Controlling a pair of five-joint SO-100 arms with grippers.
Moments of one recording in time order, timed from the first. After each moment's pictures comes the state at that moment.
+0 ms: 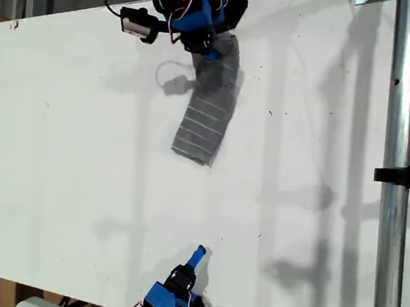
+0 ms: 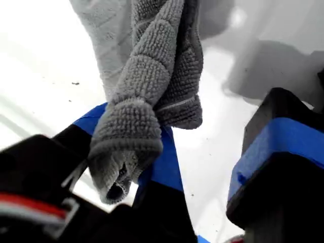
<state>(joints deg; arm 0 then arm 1) 9.2 198.8 171.4 68.8 -73.1 -11.1 144.7 133.3 93.3 100.2</state>
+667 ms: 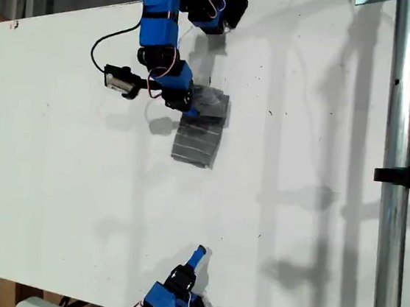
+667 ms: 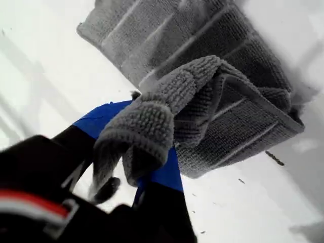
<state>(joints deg) 9.2 198.8 171.4 68.8 -73.1 4.3 107.0 114.1 62.3 80.2</state>
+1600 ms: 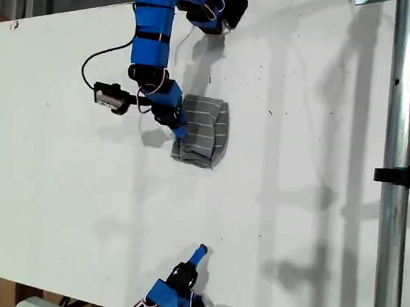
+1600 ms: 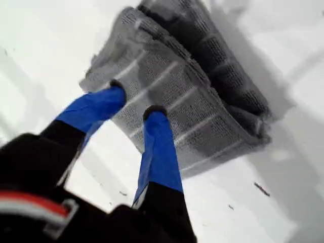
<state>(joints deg) 7.3 198.8 175.1 68.7 -74.7 9.0 100.3 105.2 64.2 73.3</state>
